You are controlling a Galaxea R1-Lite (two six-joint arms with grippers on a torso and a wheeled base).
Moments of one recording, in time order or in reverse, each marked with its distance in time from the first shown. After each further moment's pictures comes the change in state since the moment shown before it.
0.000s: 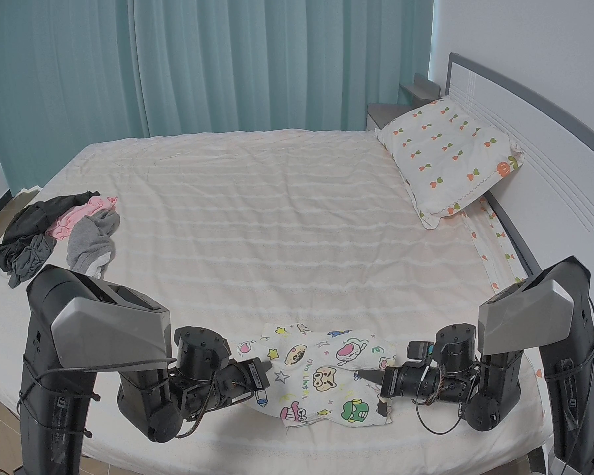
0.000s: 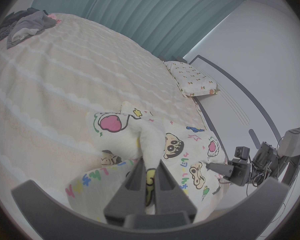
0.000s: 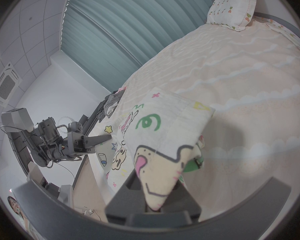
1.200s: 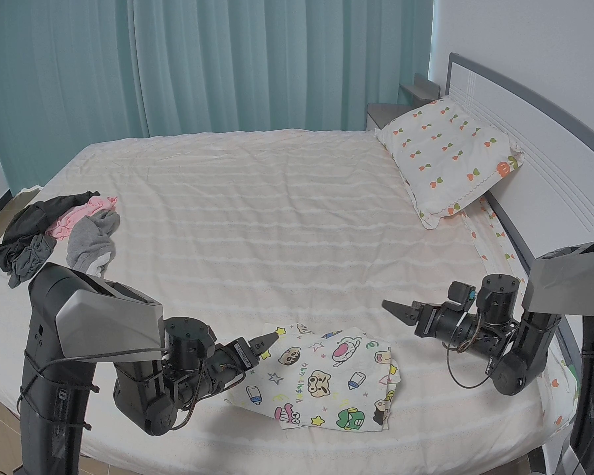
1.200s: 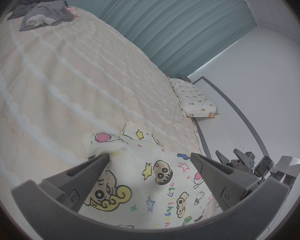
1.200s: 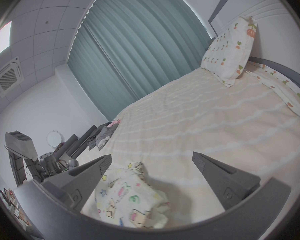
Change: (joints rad) left arm 0.062 0.028 -0.019 -0.120 -0.014 -0.149; right arm -0.129 -0.189 -0.063 0.000 -0.057 -0.058
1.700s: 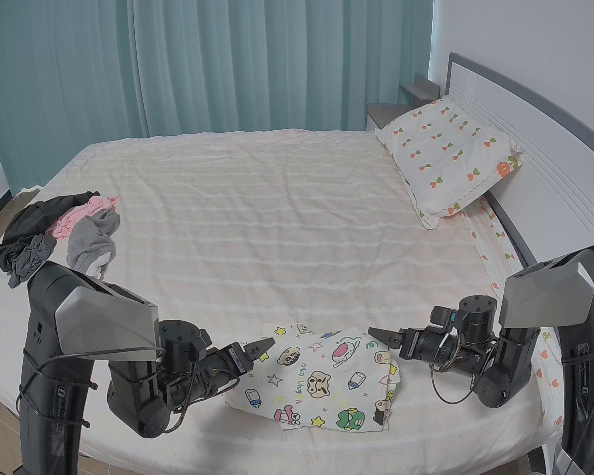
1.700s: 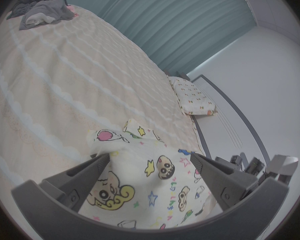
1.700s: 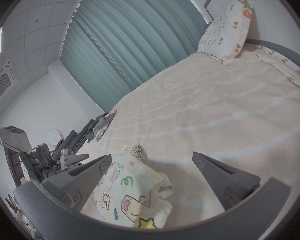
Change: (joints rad) left arm 0.034 0.002 0.073 -0.058 -0.103 0.071; right arm 0.009 0.134 -0.018 0.020 -0.020 0.018
